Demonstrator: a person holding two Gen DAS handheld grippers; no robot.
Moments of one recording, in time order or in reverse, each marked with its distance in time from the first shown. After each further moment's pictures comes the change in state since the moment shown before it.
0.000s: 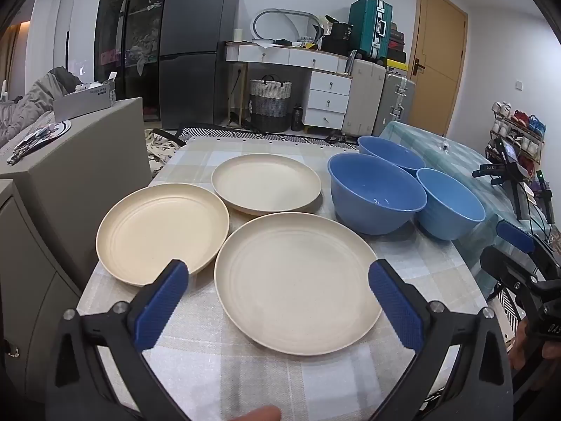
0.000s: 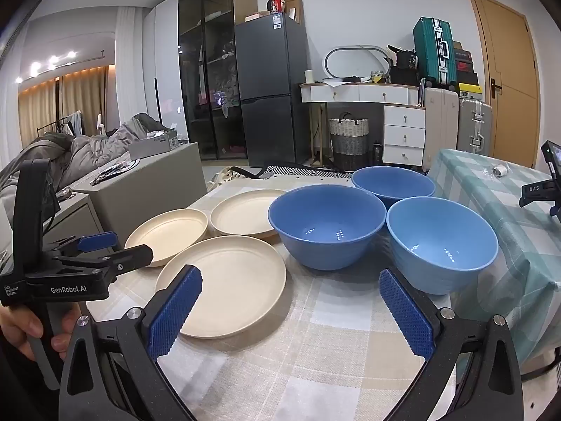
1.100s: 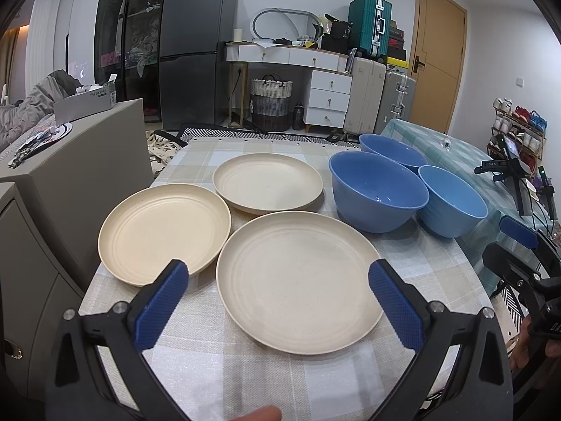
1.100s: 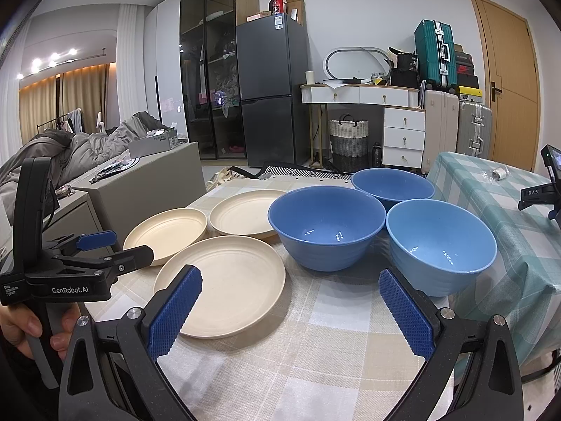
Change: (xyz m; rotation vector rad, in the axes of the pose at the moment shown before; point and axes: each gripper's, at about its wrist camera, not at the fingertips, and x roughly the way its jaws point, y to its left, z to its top) left arm 0.001 0.000 0.001 0.005 0.004 0.013; right arm 0.000 0.000 0.000 -0.007 0.004 -0.003
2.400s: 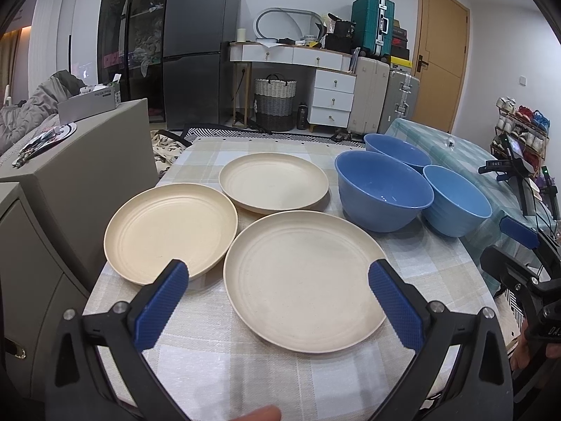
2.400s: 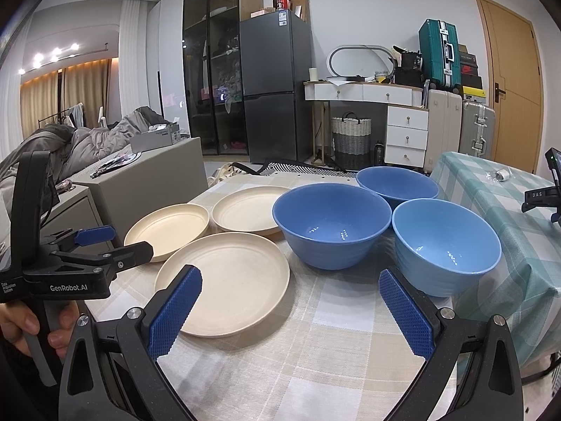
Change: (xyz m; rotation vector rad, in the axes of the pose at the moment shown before) left arm -0.004 0.017 -0.002 -0.003 0.003 0.014; right arm 0.007 -0.002 -0.003 -0.007 0.014 0.008
